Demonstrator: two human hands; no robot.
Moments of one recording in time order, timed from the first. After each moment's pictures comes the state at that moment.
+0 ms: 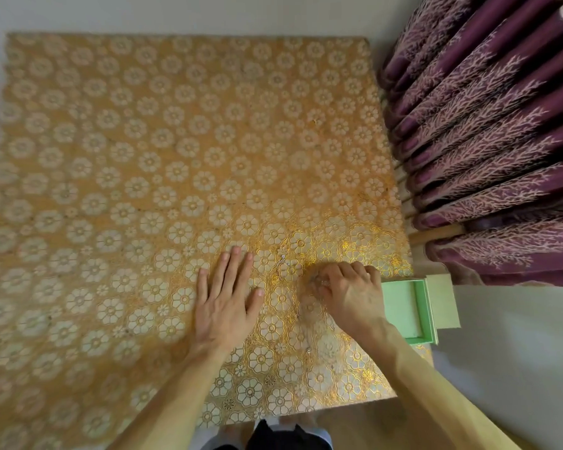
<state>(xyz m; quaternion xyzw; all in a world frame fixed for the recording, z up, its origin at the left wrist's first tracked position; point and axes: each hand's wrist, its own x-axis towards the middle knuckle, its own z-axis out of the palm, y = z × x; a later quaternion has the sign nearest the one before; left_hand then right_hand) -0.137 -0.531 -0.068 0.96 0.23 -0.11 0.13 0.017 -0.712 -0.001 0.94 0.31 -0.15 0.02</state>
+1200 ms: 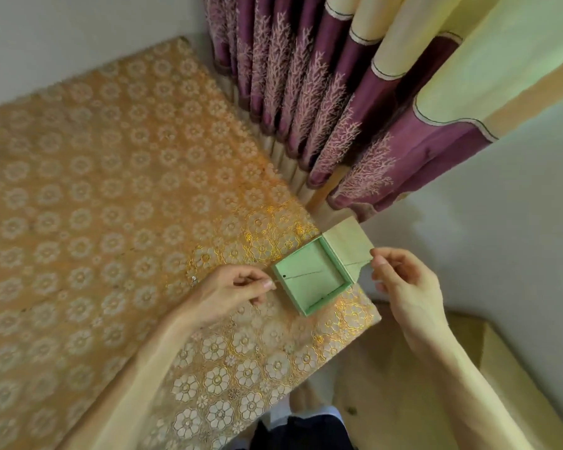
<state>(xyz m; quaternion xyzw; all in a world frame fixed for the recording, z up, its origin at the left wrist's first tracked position) -0.003 -0.586 0.061 0.73 0.04 -0.36 0.58 0.001 -0.866 0.113 0.79 -0.24 -0.08 -0.55</state>
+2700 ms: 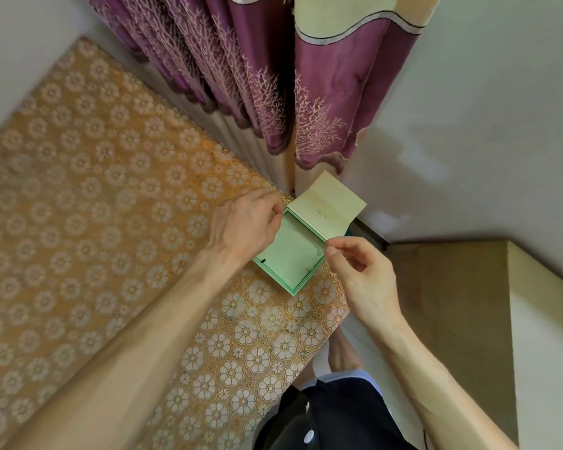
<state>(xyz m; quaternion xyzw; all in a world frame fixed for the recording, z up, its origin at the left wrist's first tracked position) 0.087 -0.688 0.054 0.96 -0.19 -0.13 0.14 -0.032 -0.859 0.067 0.71 -0.33 -0.08 -0.62</state>
